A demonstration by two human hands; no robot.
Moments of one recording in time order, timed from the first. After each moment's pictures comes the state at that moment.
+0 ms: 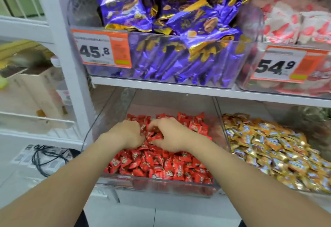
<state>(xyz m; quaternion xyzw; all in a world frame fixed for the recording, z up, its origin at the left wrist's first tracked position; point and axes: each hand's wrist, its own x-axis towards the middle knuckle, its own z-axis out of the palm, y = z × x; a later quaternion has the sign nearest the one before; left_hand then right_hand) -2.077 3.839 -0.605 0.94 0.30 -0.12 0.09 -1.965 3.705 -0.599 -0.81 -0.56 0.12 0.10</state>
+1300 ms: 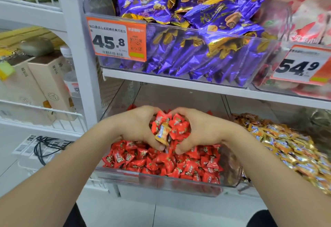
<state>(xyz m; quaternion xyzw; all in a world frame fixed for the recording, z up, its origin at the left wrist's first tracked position) -2.097 3.839 -0.569 0.89 0.13 -0.06 0.43 -1.942 3.662 -0.557 -0.79 -0.52 0.26 0.19</state>
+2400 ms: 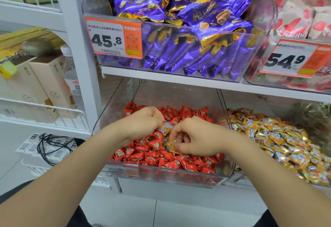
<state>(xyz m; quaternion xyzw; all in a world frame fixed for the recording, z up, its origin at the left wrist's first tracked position) -2.097 3.805 -0.574 0.82 0.27 0.02 0.51 -1.969 3.638 -0.563 -0.76 -0.61 0.20 0.10</state>
